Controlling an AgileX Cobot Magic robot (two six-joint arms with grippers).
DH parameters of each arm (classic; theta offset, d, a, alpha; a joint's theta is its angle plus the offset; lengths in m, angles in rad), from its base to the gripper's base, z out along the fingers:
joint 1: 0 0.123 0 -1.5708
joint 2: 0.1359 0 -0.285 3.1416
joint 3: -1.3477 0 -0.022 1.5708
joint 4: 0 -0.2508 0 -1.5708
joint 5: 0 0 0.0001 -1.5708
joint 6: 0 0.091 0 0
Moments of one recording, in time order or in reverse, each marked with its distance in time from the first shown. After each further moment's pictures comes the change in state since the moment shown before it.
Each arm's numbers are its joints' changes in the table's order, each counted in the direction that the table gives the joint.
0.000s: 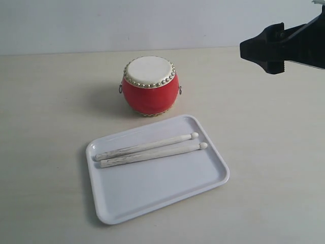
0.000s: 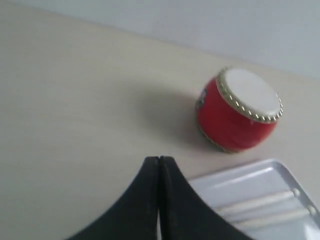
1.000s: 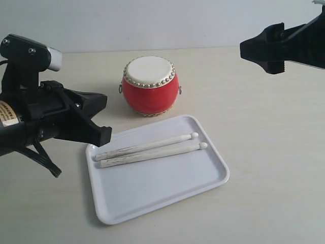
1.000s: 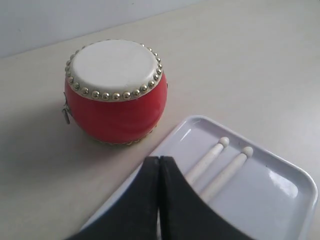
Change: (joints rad) left arm -0.483 0.624 0.168 -0.029 0.440 0.216; right arm 0.000 0.000 0.000 0.000 0.000 -0.002
